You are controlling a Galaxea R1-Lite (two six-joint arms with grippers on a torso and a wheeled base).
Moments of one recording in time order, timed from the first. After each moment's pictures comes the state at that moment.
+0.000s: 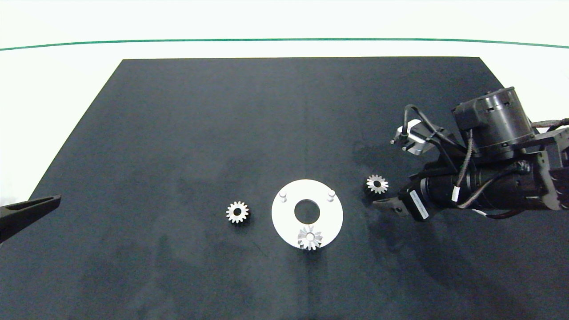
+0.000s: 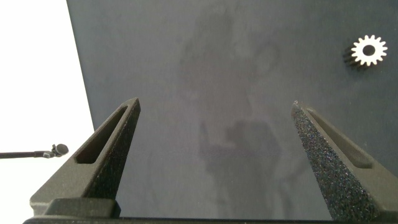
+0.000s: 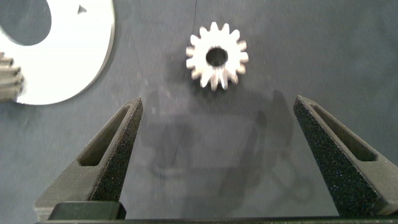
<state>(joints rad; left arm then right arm) -0.01 0.93 -0.98 0.41 -0.01 0.33 0.46 1.64 -1.16 0.22 -0.10 -0.20</state>
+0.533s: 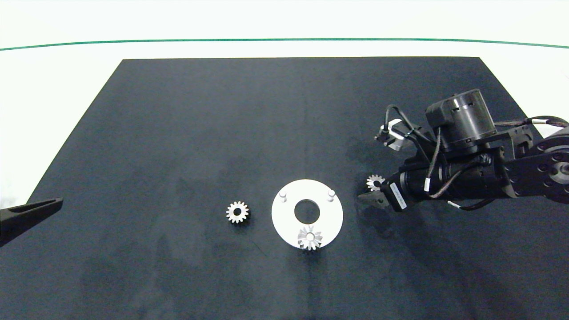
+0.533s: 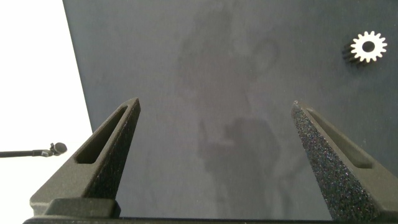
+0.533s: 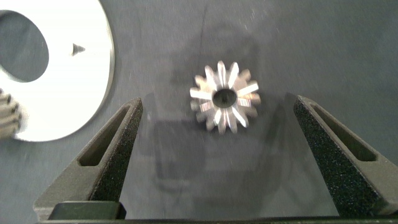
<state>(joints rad) -0.02 0.93 -0.98 0.41 -0.01 0.33 0.46 1.74 -1.23 0.18 -0.06 -0.17</state>
